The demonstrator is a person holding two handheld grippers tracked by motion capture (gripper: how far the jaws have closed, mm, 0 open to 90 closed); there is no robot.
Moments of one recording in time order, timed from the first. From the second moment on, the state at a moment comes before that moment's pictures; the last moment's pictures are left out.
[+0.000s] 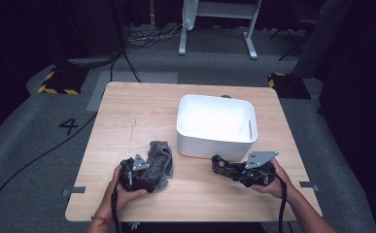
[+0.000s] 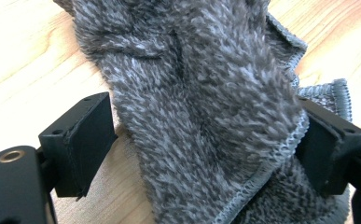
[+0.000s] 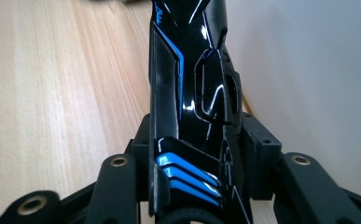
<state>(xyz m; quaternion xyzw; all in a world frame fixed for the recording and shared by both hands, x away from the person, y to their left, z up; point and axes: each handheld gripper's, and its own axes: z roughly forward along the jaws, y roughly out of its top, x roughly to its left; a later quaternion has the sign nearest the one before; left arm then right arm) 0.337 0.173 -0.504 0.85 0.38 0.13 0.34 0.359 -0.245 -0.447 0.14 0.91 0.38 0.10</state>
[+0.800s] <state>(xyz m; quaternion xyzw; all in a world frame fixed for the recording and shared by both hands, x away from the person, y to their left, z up) 0.337 0.173 -0.504 0.85 0.38 0.14 0.34 0.345 -0.257 -0.379 0.13 0.89 0.41 0.15</state>
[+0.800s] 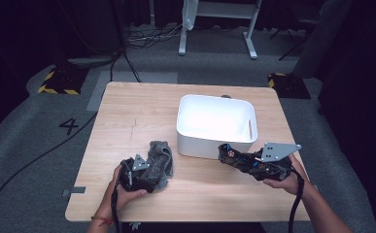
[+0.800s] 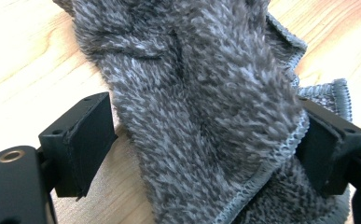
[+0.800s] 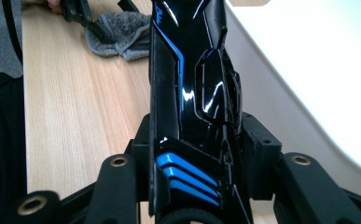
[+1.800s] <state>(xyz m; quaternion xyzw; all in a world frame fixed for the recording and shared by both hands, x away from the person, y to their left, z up) 0.336 0.172 -0.504 0.85 0.38 0.14 0.34 0.384 -0.258 -0.310 0.14 0.88 0.42 0.19</state>
